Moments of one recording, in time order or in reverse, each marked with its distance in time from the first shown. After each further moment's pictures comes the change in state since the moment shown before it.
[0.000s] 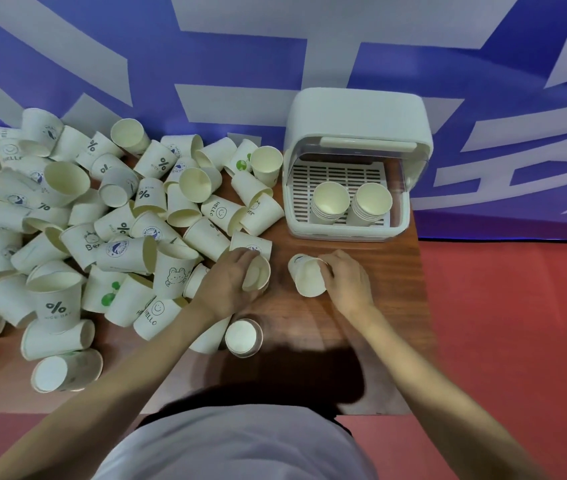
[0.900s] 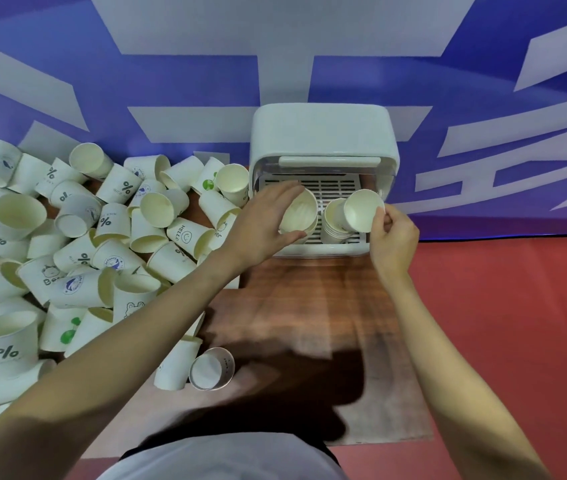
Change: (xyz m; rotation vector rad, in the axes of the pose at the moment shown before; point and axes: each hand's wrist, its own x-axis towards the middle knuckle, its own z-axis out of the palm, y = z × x) left_hand 0.141 0.100 -0.027 0.033 0.141 0.307; right_hand 0.078 0.069 -0.091 0.266 0.587 0.267
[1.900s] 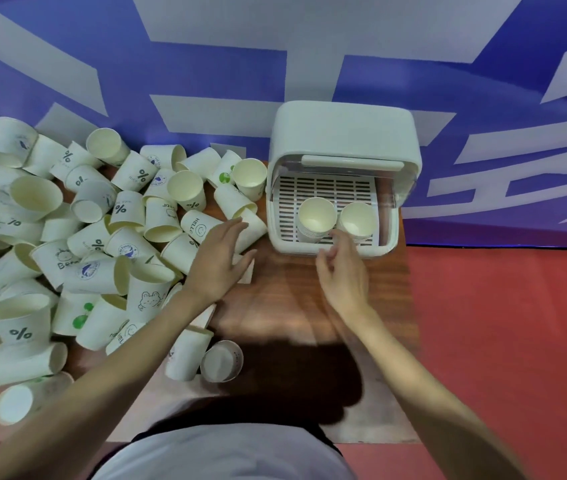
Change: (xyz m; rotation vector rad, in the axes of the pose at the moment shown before) left_hand -0.093 -0.052 -0.006 0.009 0.037 -0.318; right_hand -0.081 -0.035 0.039 -0.103 -0.363 -0.212
